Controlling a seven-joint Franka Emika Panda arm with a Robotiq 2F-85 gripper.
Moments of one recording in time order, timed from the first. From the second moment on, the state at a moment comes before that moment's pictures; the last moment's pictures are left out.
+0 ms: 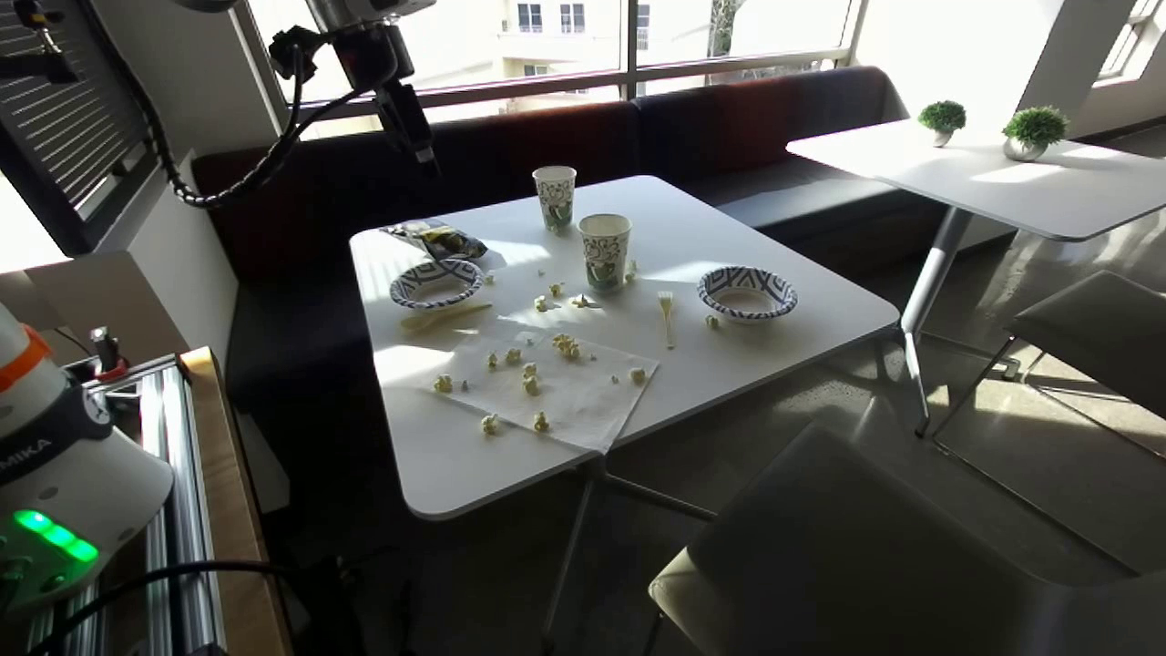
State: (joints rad) arm 0.02 -0.32 0.27 -2.57 -0.26 2.32 0.54
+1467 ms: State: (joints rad) arm -0.06 -0.21 0.02 -2.76 -0.79 2.97 0.69
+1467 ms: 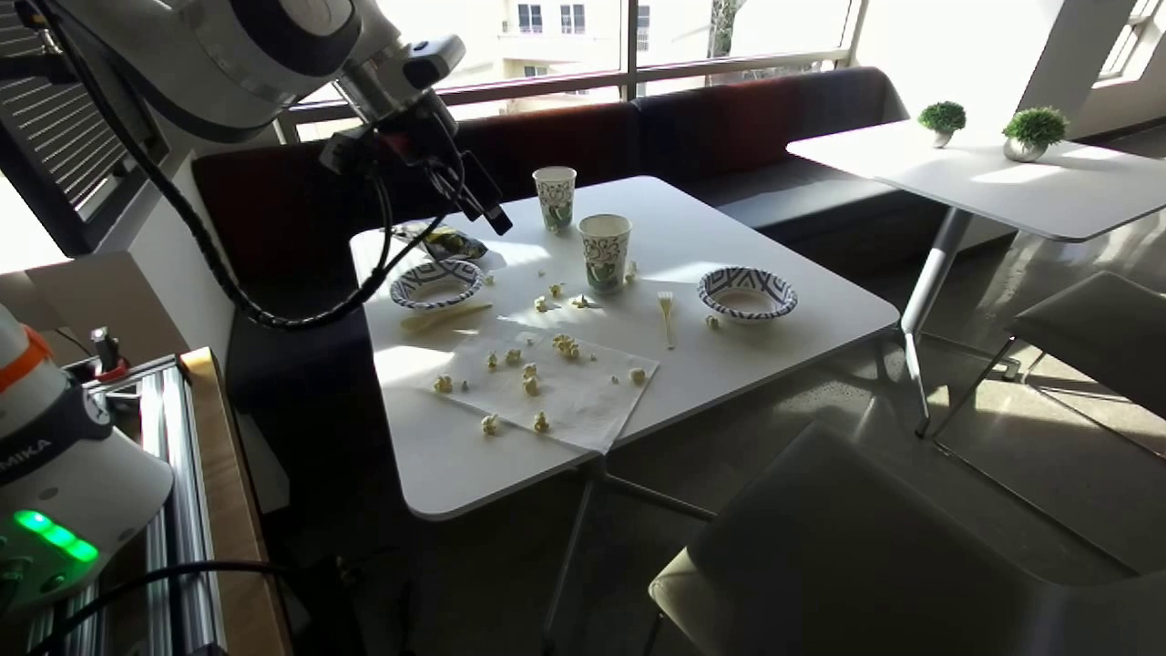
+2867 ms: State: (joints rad) arm -0.06 0.14 0.02 -2.74 -0.99 2.88 0.57
